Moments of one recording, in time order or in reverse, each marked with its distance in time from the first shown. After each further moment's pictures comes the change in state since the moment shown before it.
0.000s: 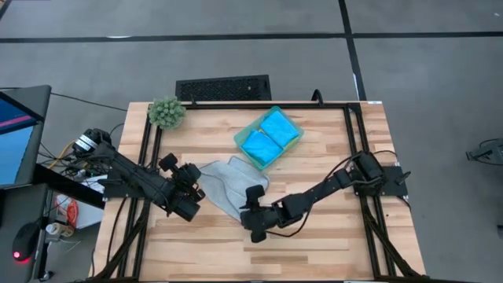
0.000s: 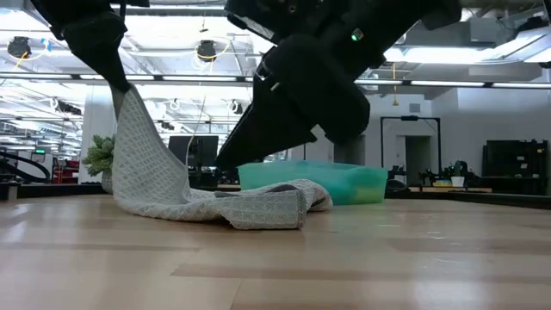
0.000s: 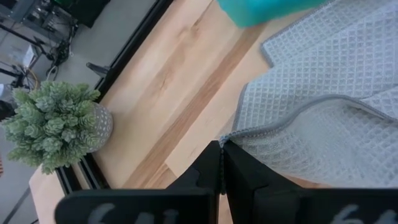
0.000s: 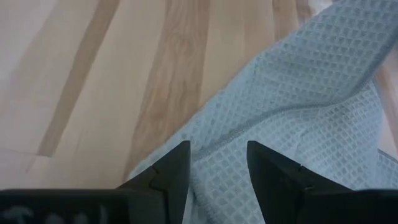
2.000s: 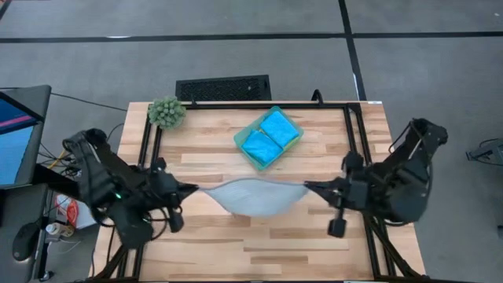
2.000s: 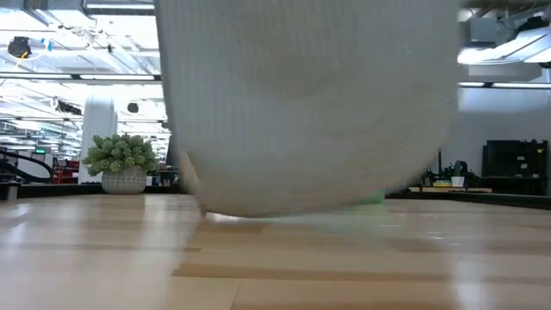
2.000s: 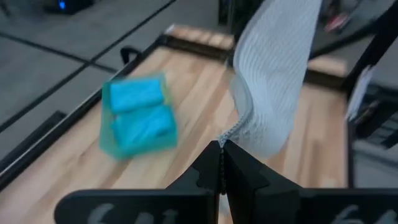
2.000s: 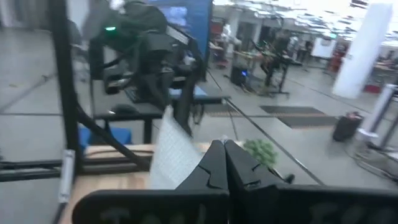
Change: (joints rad) left arm -0.303 0.000 0.694 0.008 -0.198 0.197; right arm 0.440 -0.776 0.122 -0.169 0.690 -0.005
